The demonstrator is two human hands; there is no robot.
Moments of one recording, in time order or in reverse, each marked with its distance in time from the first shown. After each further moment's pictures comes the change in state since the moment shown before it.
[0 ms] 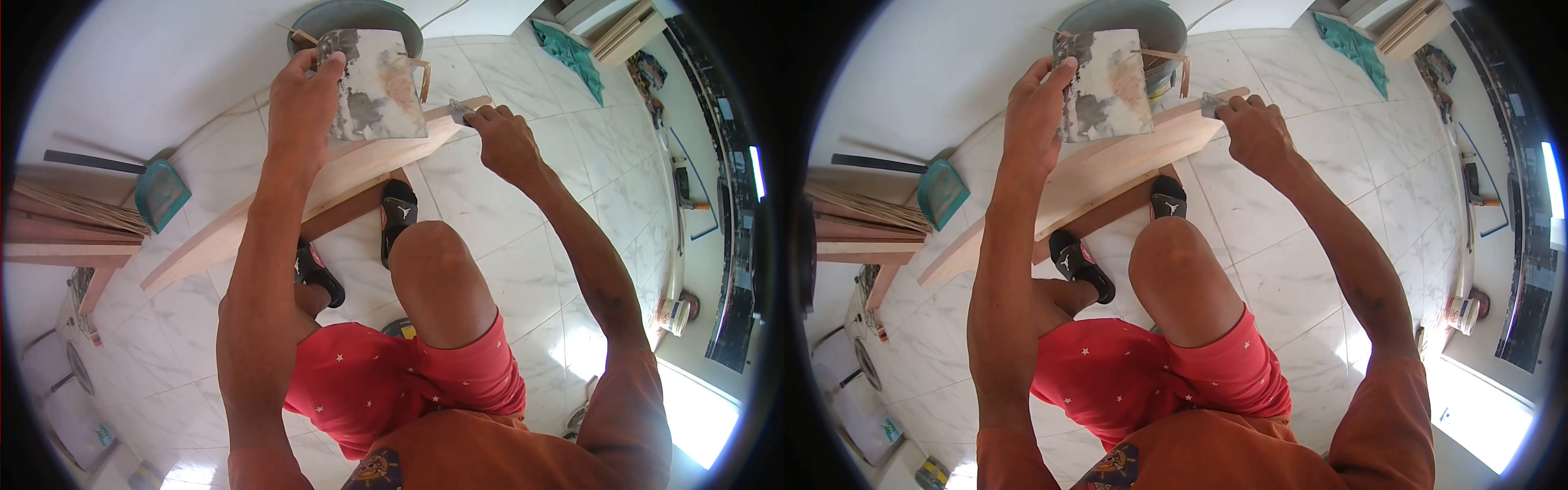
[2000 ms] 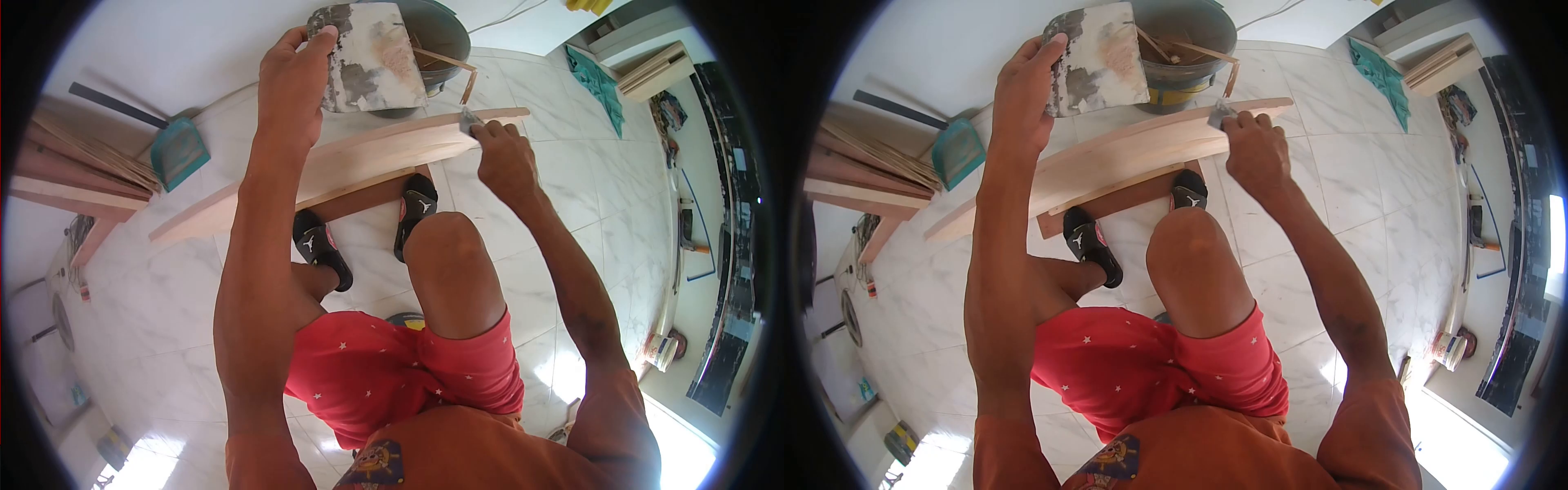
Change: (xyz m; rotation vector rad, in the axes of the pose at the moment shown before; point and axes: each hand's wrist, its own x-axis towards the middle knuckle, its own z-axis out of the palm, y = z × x) left_hand -0.038 0.039 -0.013 -0.157 0.090 0.079; right_hand -0.029 -0.023 -0.010 0.030 0.045 0.011
